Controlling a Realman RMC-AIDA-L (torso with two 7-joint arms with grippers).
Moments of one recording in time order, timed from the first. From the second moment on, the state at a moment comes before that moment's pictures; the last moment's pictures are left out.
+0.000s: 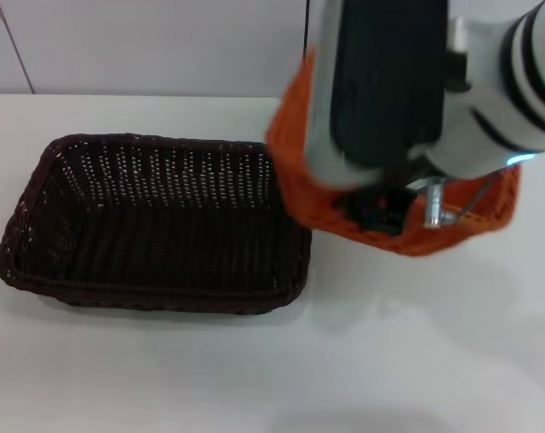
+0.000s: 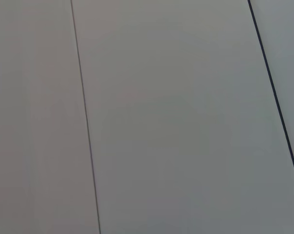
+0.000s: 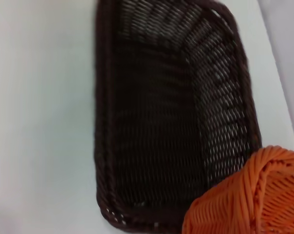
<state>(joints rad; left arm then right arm) -0.08 -2.07 -1.27 -0.30 2.37 1.42 0.15 0.80 2.08 -1.72 -1.89 -2.69 -1.76 2.47</state>
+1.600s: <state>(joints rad) -0.07 -2.08 -1.13 -0.32 2.25 1.39 0.14 0.63 2.08 -2.09 -1.84 -2.87 -1.28 1.68</state>
